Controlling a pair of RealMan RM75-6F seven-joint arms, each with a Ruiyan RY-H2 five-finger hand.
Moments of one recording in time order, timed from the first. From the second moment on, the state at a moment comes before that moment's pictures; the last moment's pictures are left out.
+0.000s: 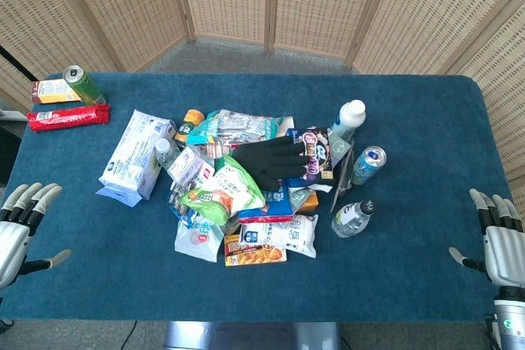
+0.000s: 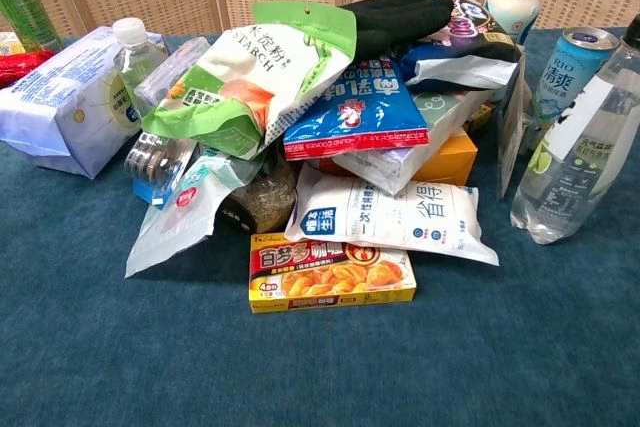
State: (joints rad) left arm -0.10 -0.99 0.03 -1.70 1.67 1.54 -0.10; right arm 0.06 -1.13 0.11 -1.63 -1.36 1.45 -0.07
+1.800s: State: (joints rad) left arm -0.77 -1.48 0.15 -0.31 1.94 1.24 -0.27; right arm 0.08 -1.16 0.14 -1.58 -1.25 1.39 -0.09
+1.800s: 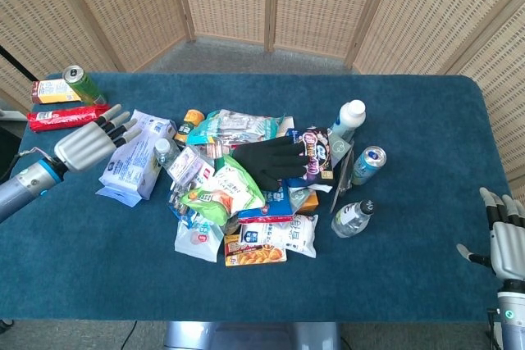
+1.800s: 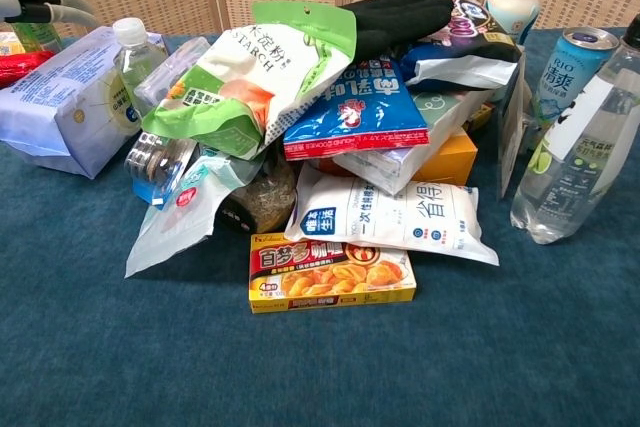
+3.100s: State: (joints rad) left arm -0.88 -1.48 0.27 -0.40 1.94 1.26 -0.17; right arm 0.07 -1.14 0.14 -1.60 -1.26 1.40 -0.08
